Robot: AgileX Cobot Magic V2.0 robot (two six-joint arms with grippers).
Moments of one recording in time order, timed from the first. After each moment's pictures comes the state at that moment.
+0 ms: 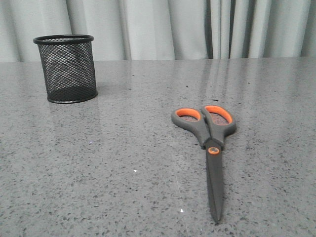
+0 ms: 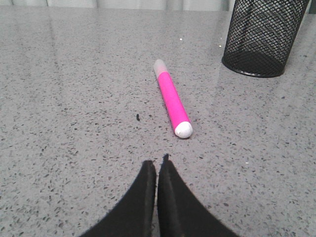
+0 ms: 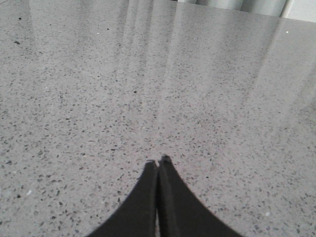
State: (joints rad) left arm -0.05 0.00 0.00 -0.09 0.33 0.09; right arm 0.01 -0.01 0.01 -0.01 0.33 -0.15
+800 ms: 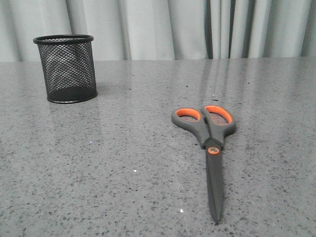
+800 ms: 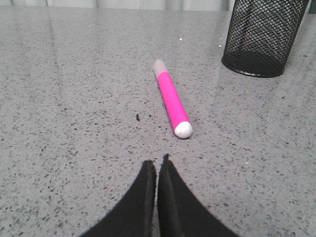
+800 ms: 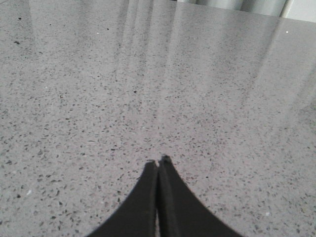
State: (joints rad) left arm -0.05 0.00 0.00 -0.09 0.33 0.09; right arm 0.01 -0.01 0.01 -0.01 0.33 -0.15
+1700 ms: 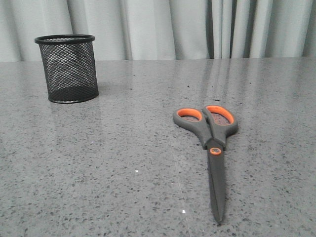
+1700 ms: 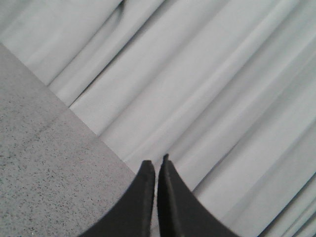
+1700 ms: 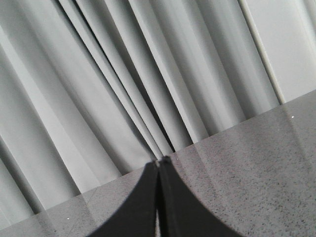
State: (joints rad) left arm -0.05 0.00 0.00 -0.87 -0.27 0.09; right arm 0.01 -0.01 0.01 0.52 -0.20 -0.10
